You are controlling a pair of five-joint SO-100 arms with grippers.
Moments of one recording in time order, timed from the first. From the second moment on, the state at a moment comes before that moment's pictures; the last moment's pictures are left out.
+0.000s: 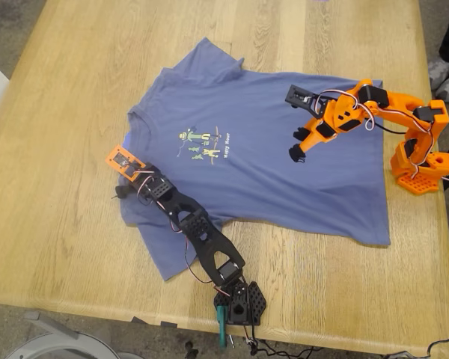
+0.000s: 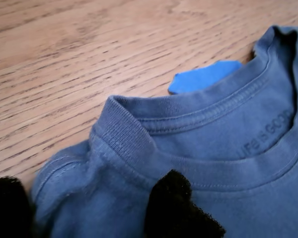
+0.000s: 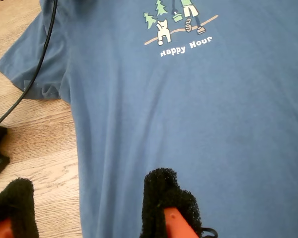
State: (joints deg) arm 0 -37.8 43.6 65.4 22.2 -105.3; arm 1 -10.5 94.5 57.4 78.0 -68.0
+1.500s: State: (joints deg) arm 0 -37.1 56.9 75.1 32.3 -104.9; arm 1 -9.0 80.7 79.6 56.2 -61.3
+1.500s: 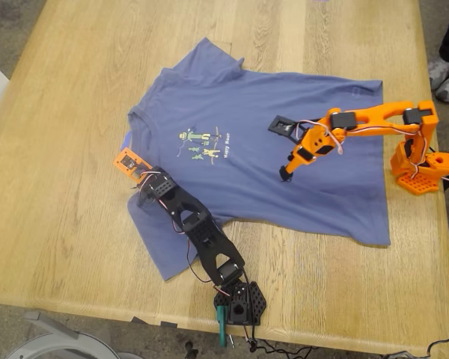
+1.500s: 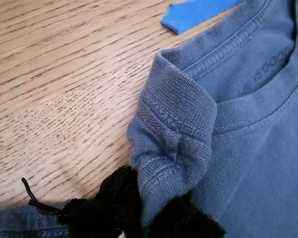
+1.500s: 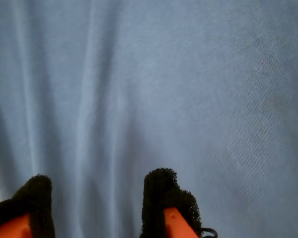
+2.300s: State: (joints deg) arm 0 -35.9 65.2 85.5 32.3 -105.1; arm 1 -9.1 69.0 69.4 57.2 -60.3
